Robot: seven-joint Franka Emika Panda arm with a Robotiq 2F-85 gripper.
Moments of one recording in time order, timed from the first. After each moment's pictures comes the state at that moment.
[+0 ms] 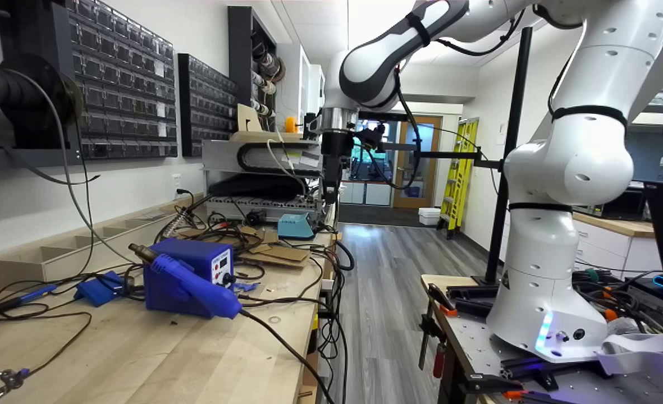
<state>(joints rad) -0.07 -0.28 -0.32 -2.49 0.05 2.25 -0.37</state>
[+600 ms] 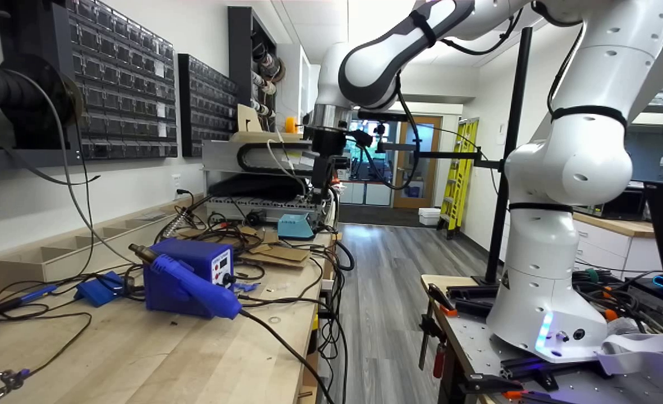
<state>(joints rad) -0.09 -0.27 -0.21 -2.51 -0.02 2.36 -0.21</state>
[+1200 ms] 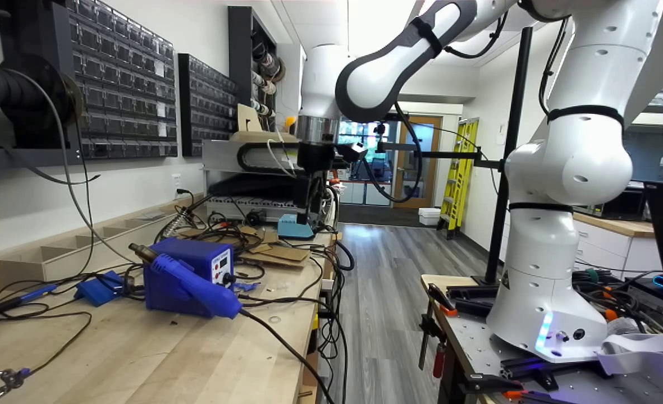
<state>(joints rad) -0.09 -0.20 -0.05 -2.52 -0.12 2.44 0.13</state>
